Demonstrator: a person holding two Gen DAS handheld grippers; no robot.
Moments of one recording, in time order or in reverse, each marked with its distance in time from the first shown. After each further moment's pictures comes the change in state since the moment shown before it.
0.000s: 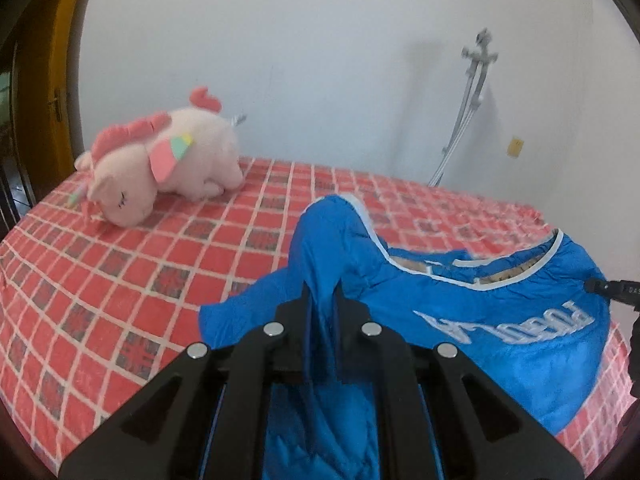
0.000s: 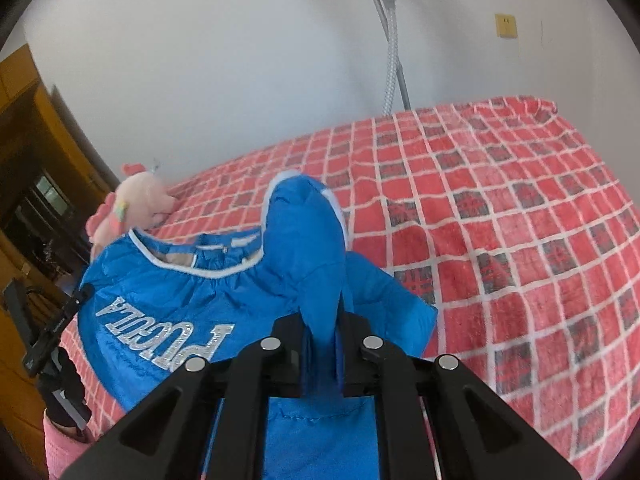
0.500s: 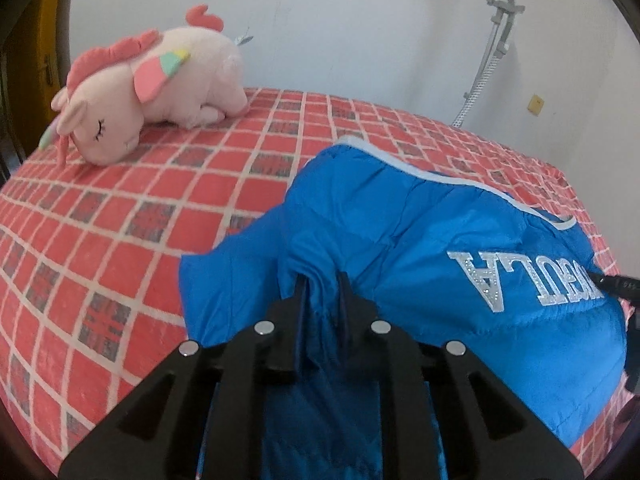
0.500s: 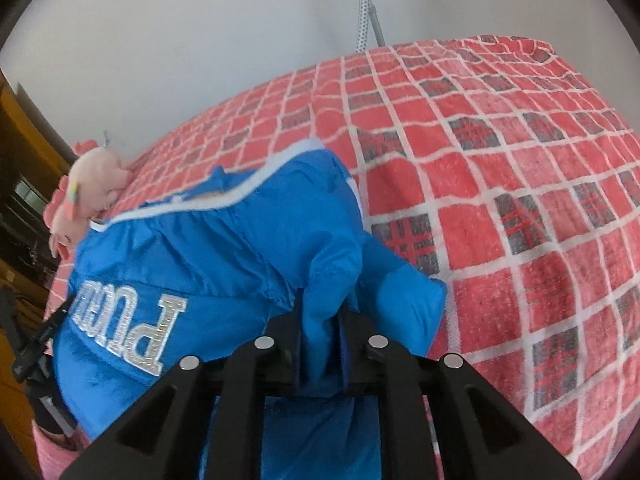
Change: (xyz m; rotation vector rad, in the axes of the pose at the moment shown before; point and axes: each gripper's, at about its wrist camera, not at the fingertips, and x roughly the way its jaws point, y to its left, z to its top) left arm 0.064 0.027 -0.030 -0.028 0.189 0.004; right arm 0.078 -0.024 -0.022 0.046 0.126 -0.077
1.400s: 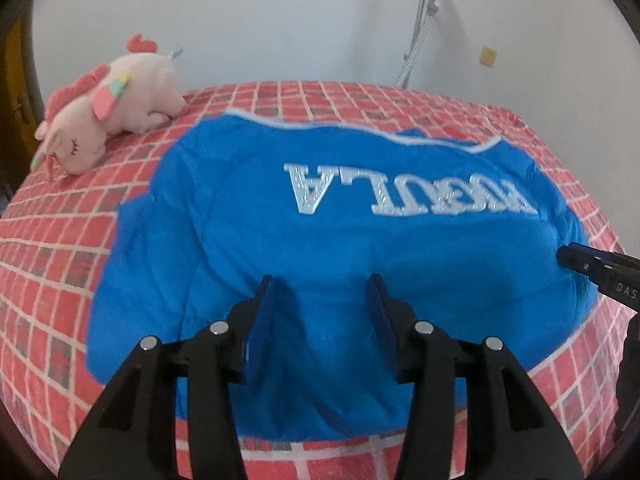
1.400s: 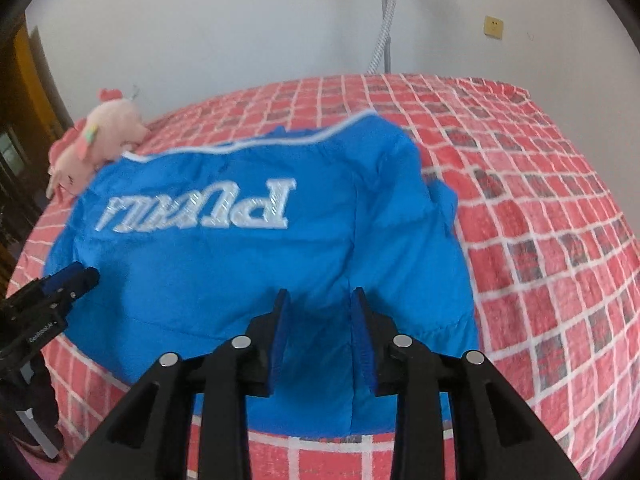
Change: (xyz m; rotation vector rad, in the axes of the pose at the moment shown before) left arm -0.047 -0.091 -0.059 0.169 0.055 -0.037; right arm -0.060 0.078 -0.090 -0.117 -0.070 -0.162
